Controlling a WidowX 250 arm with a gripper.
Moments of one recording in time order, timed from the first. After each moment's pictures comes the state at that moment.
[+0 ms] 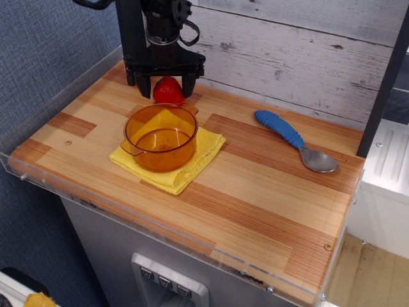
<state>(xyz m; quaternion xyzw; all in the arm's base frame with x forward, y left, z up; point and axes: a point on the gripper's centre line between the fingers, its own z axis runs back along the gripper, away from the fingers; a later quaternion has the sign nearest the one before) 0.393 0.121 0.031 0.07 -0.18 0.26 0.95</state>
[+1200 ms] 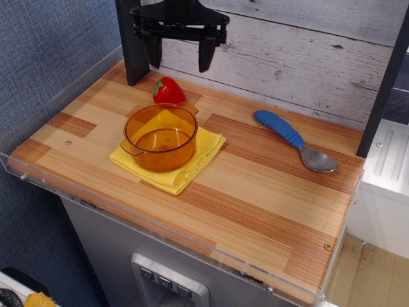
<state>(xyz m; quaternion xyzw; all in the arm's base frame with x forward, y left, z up) 0.351 0.063 0.112 0.06 -0.12 0.19 0.97</state>
